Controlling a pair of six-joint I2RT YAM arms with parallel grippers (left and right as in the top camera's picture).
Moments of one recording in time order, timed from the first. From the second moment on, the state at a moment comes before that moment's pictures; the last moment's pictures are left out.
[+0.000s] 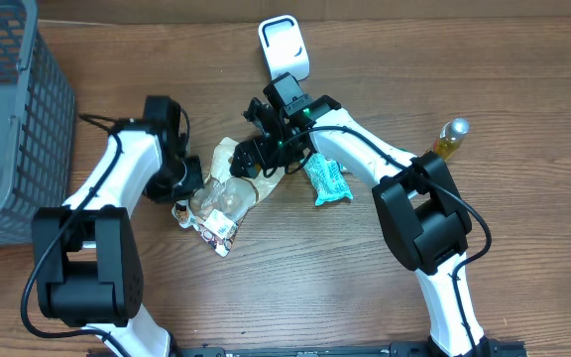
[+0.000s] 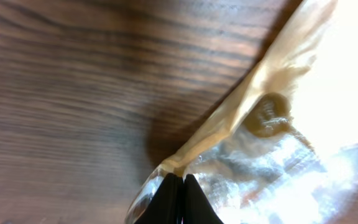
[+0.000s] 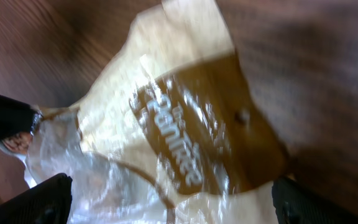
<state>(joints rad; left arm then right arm) -0.04 1.85 1.27 -0.98 0.06 -0.24 0.58 2.28 1.76 -0.71 -0.53 0.15</state>
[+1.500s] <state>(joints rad) -0.04 1.84 1.17 -0.69 0.00 -0.22 0.55 2.28 1.79 -0.66 -0.55 0.15</state>
